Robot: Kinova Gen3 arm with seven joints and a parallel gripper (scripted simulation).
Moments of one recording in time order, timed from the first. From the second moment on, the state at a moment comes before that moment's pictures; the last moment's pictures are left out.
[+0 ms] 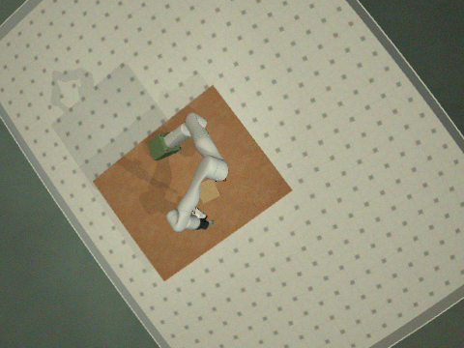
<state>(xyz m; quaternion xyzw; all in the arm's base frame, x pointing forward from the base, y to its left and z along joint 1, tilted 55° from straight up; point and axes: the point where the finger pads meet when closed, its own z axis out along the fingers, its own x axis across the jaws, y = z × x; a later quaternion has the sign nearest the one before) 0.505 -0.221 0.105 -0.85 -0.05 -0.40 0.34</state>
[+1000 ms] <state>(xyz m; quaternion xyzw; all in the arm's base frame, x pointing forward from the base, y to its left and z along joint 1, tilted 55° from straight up) 0.362 -0.209 -0.003 -0.83 -0.30 -0.29 0.36</state>
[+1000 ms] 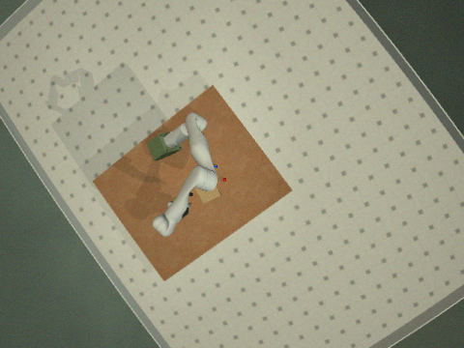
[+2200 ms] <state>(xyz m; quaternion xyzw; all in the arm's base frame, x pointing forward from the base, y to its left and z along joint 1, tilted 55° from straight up) 0.390 -0.140 -0.058 -0.84 -0.30 -0.30 0.35</state>
